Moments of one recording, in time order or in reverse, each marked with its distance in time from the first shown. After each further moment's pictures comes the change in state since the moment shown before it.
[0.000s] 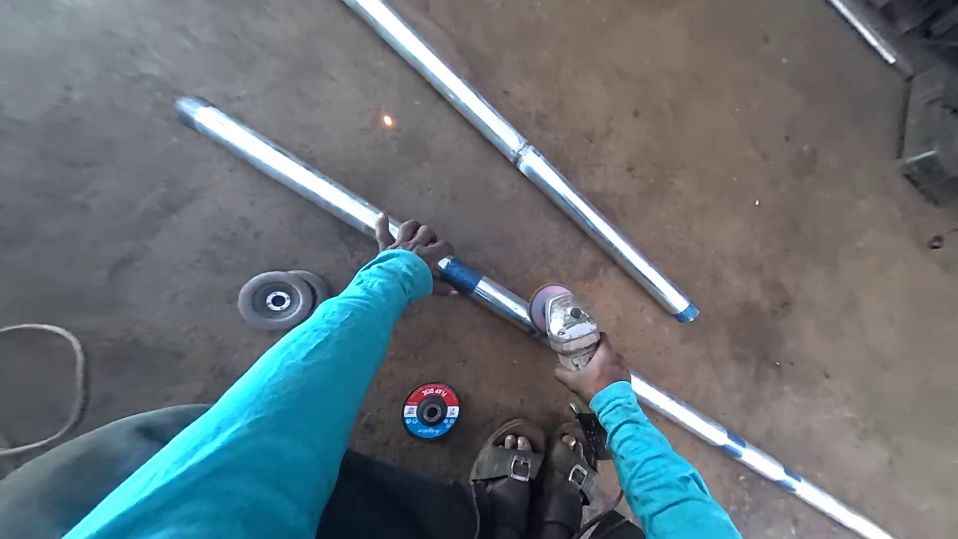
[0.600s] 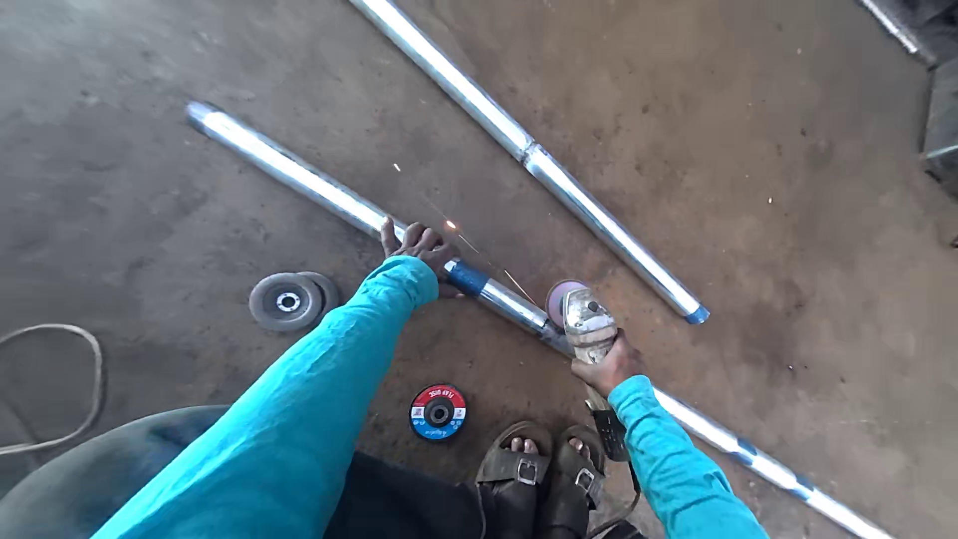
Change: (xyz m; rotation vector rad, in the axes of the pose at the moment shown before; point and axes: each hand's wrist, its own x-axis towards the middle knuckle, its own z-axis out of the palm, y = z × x) left_hand 0.000 -0.005 0.011 -0.017 0.053 0.003; right_hand 0.012 0.003 -0.010 0.018 0.003 0.015
